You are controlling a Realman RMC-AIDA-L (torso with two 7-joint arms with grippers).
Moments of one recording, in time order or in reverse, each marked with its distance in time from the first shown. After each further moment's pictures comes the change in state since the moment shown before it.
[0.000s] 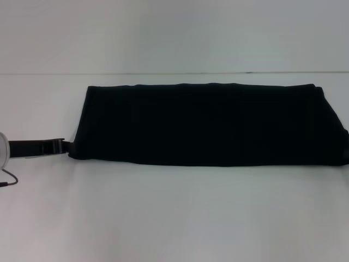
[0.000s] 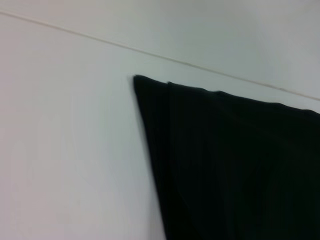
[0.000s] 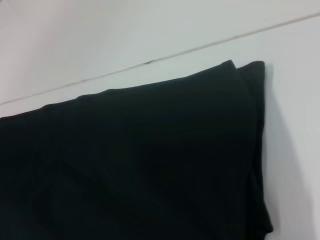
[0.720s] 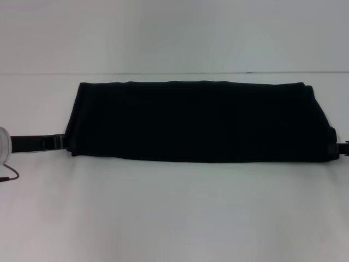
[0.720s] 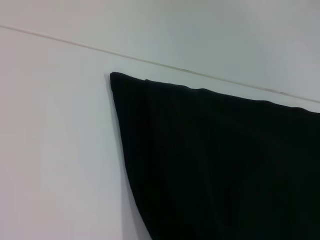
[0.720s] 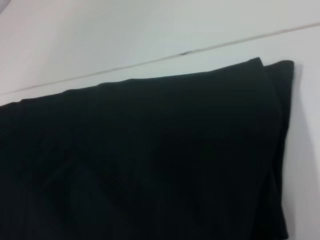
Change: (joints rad) left arm -0.014 0.002 0.009 -0.004 0.002 -0.024 0.002; right arm 0.044 0.009 -0.060 0.006 -0.003 0.003 0.025
